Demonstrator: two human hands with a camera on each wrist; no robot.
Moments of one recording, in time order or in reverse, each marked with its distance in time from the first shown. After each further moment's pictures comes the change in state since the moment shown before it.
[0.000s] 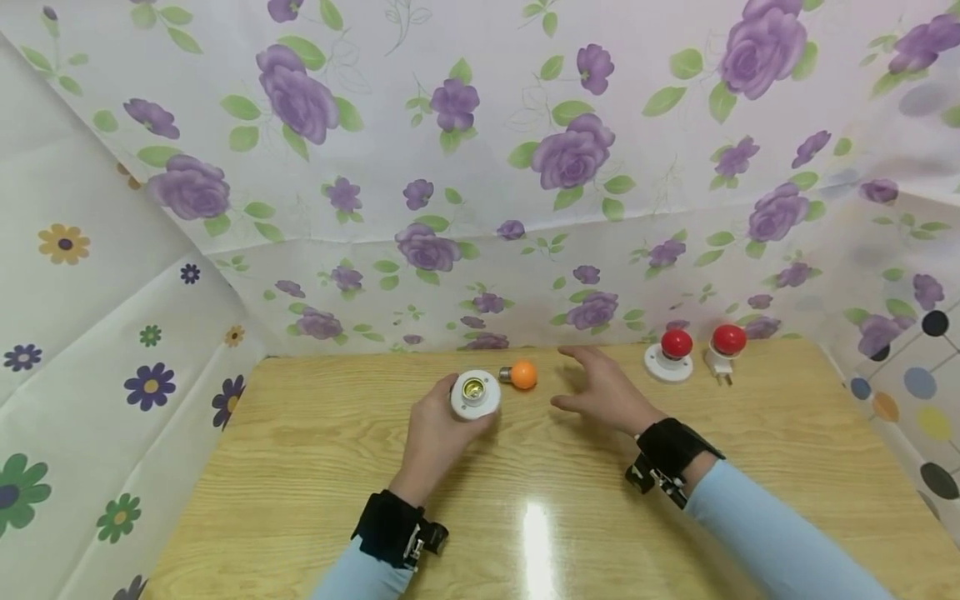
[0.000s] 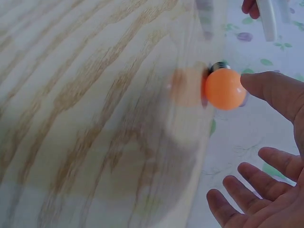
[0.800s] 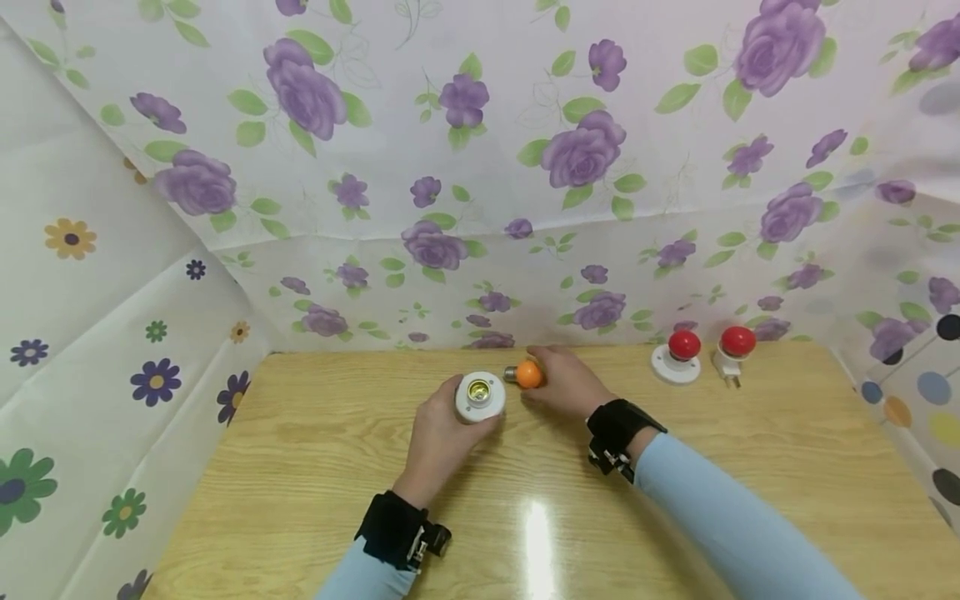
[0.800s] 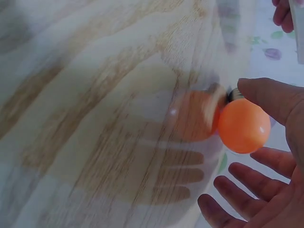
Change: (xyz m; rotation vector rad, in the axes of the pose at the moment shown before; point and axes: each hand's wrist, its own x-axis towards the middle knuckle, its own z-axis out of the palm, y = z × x) left_hand -0.002 -0.005 0.001 -0.003 0.018 0.079; right_hand 0.045 -0.019 0.043 -0.143 -0.049 -0.060
